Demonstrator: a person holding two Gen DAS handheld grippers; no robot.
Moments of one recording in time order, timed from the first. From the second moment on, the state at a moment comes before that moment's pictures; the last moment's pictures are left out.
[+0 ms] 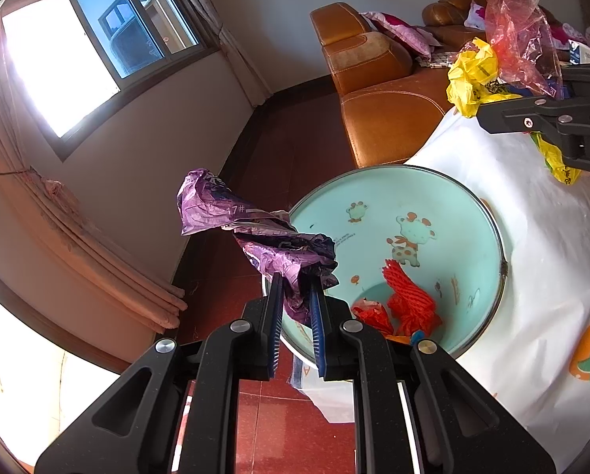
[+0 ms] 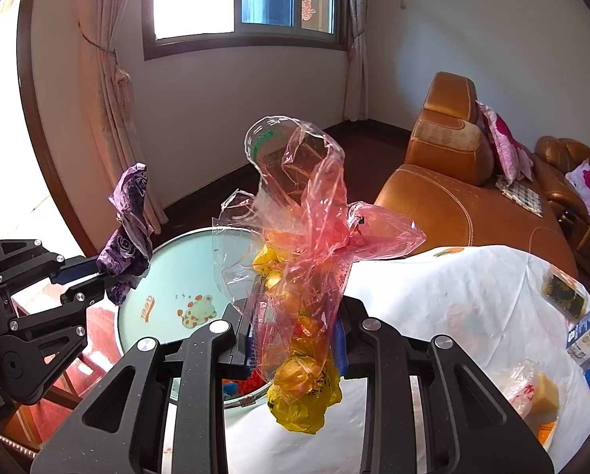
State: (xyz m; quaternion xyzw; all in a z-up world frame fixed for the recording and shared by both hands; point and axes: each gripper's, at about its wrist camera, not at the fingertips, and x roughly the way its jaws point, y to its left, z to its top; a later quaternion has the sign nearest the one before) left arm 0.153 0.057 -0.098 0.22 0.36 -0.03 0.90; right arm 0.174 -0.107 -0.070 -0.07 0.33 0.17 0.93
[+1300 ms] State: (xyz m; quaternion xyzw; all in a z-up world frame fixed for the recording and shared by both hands) left arm 0.122 0.014 -0.102 0.24 0.34 -0.06 0.91; right arm 0.119 -0.163 -0.052 -0.02 0.32 0.12 0.94
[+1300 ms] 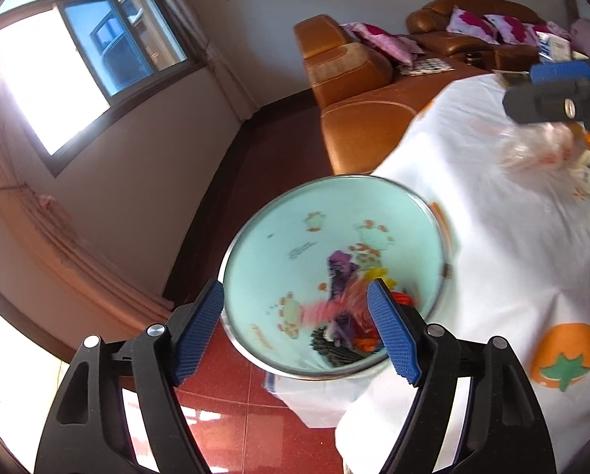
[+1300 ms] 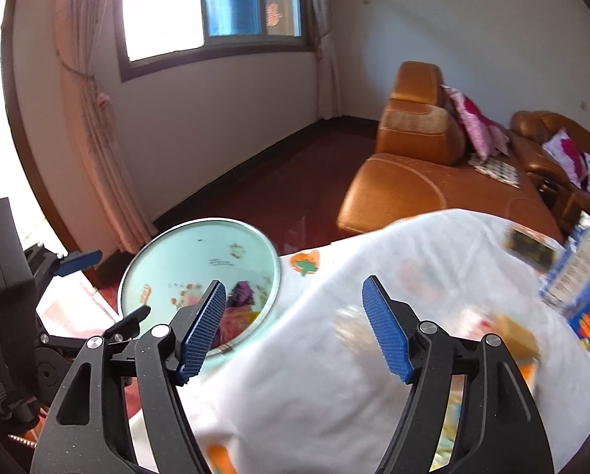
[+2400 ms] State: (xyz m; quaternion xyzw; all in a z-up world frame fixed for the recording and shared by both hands) left arm 0.085 -0.064 -0.079 0.24 0.29 -0.10 0.92; right arm 0.044 -0.269 -0.066 0.06 0.31 0.02 0.95
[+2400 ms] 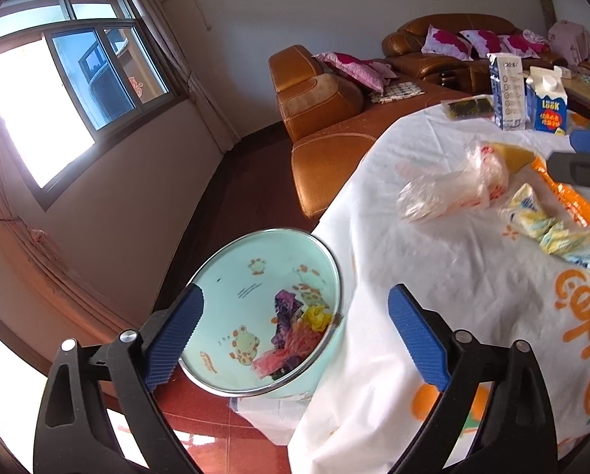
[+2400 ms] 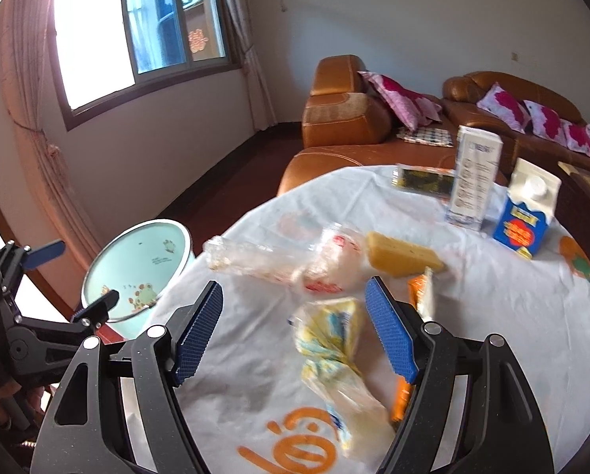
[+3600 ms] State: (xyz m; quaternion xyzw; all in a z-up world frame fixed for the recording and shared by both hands) left arm 0.018 -0.245 -0.089 0.26 0.29 -0.23 0.89; right arm -0.082 -0.414 -0.117 0.14 0.31 -0.13 0.93
